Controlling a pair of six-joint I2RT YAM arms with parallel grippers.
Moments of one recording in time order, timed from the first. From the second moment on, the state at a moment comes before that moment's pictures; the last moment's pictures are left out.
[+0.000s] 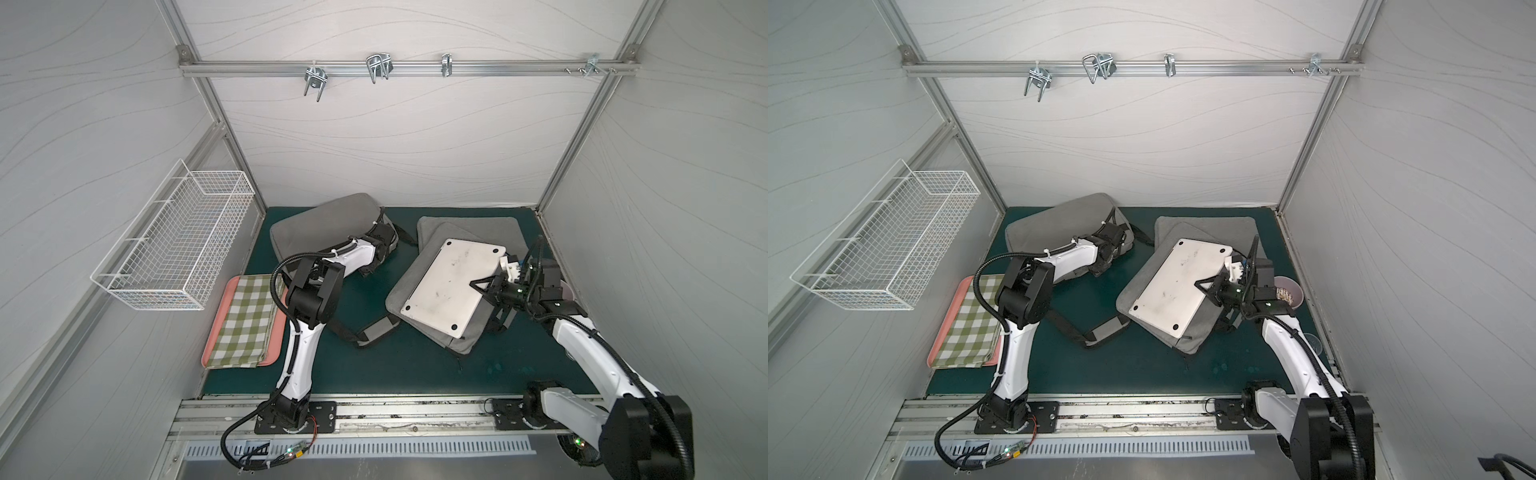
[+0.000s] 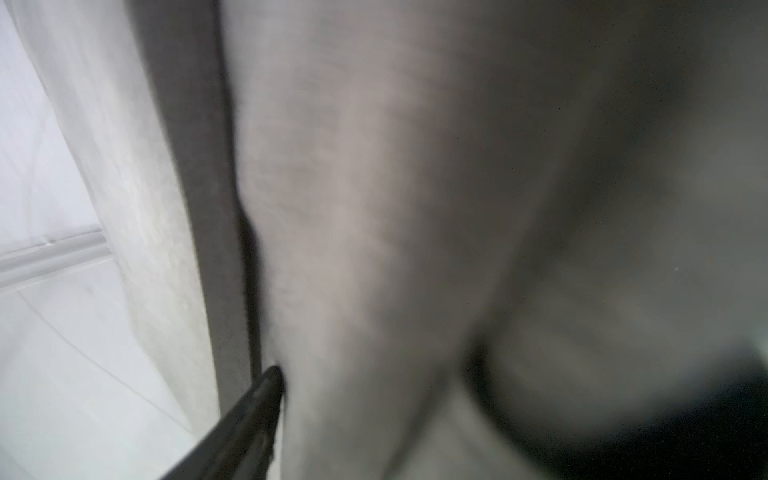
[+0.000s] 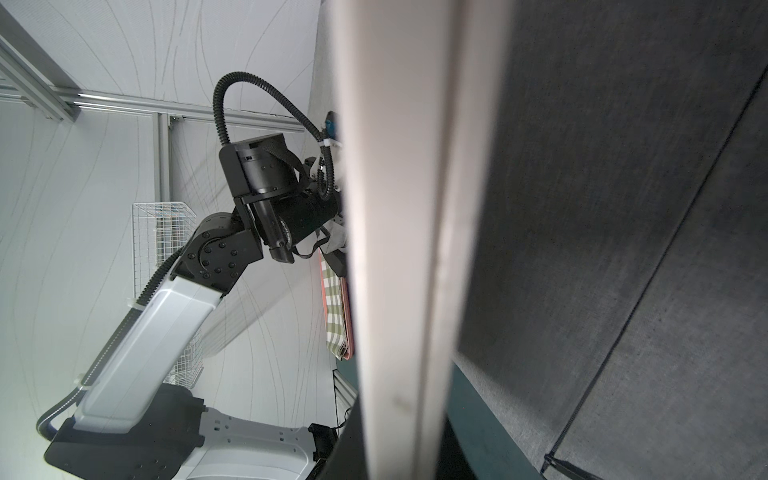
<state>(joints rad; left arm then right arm) -0.42 2.22 1.65 -0.68 -0.65 0.45 0.11 1.05 0.64 -0.24 -0.80 0.85</state>
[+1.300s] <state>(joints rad) -0.29 2.19 2.27 -1.37 -0.65 -0.40 0.12 1.07 0.64 -0.22 -0.80 0.85</state>
